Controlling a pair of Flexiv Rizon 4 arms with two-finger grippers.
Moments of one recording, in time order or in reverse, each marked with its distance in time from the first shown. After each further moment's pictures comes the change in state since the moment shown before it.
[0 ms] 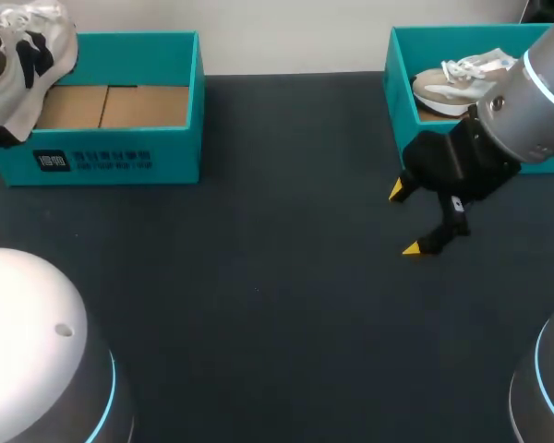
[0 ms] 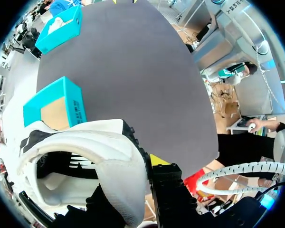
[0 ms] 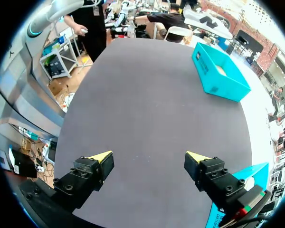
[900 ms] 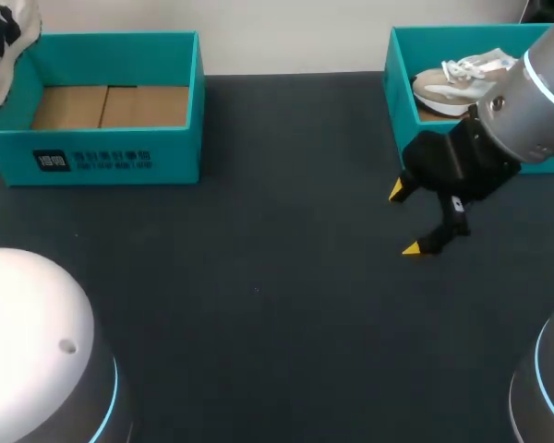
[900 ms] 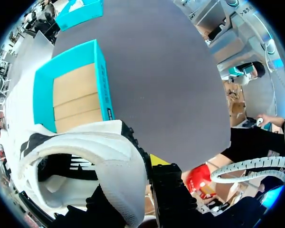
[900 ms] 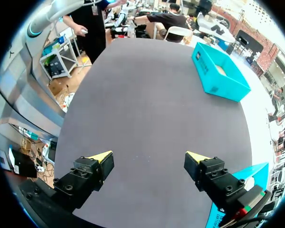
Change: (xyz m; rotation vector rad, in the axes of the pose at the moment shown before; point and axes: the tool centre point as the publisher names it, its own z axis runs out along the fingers) left arm -0.090 0.100 0.009 -0.043 -0.042 -0.076; right arm 0.000 0.000 0.000 0.000 0.000 0.000
